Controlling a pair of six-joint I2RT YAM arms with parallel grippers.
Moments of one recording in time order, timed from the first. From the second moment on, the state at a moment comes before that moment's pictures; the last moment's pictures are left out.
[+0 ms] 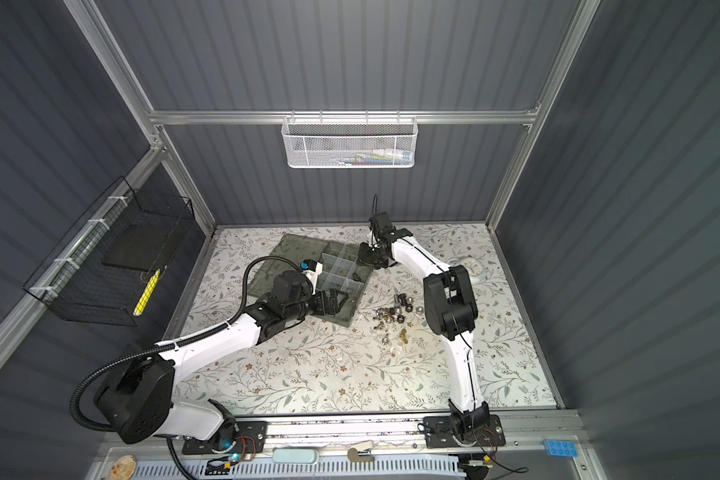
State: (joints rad) left arm -0.67 1.44 0.84 0.05 0.17 -0.55; right arm 0.41 2.23 1.89 -0.67 -0.31 0.49
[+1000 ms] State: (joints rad) left arm -0.68 1.48 0.98 -0.09 0.29 -0.60; right arm 0.40 1.88 1.68 -0.86 -0.14 0.48
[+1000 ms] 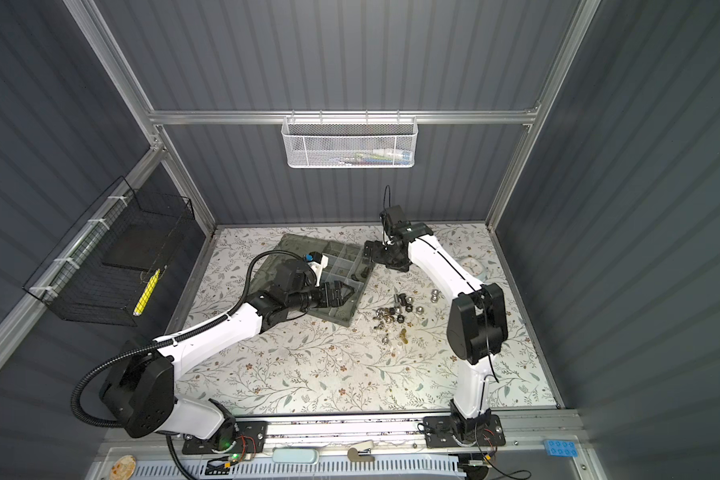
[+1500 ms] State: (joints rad) left arm -0.88 1.64 1.04 0.02 0.19 -0.65; right arm 0.35 1.77 1.25 -0.71 -0.13 0.47
